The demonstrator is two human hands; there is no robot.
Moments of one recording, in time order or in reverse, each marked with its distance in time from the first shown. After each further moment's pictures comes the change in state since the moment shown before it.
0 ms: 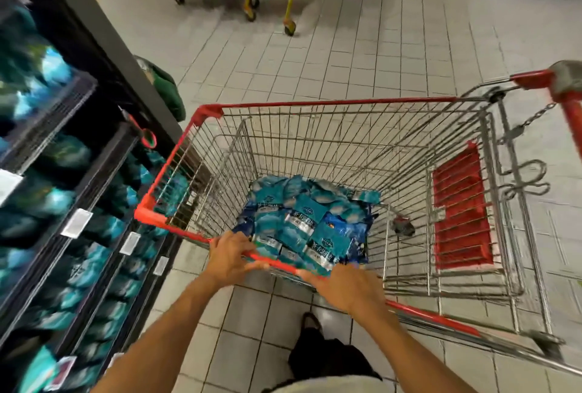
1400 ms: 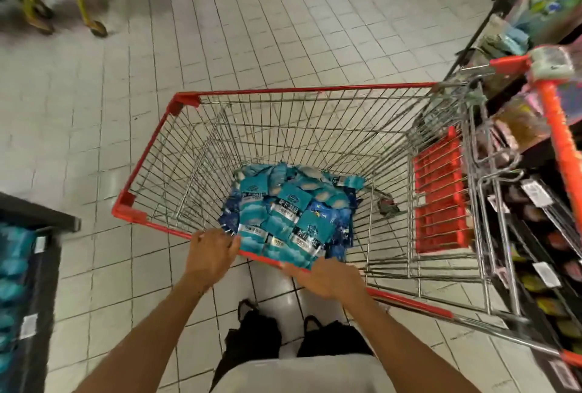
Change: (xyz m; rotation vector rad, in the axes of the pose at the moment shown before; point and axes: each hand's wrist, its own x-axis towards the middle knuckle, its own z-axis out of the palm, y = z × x) left_hand -0.090 0.401 0.131 0.501 -0.096 0.264; right_hand -0.263 0.342 0.078 0.404 -0.206 0.318
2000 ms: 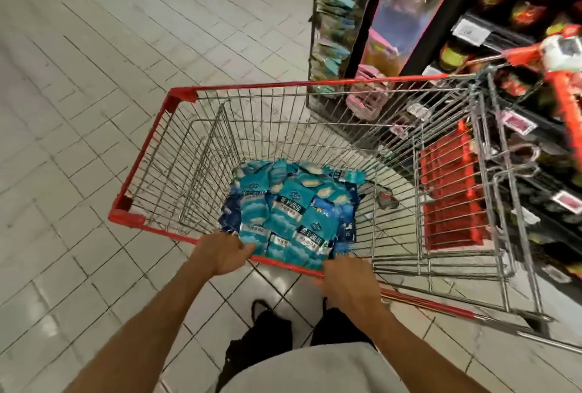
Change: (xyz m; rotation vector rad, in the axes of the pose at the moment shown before) left_hand 0.148 0.159 -0.045 0.214 -0.216 0.674; right_hand -0.046 0.108 0.032 -0.075 0.508 0.326
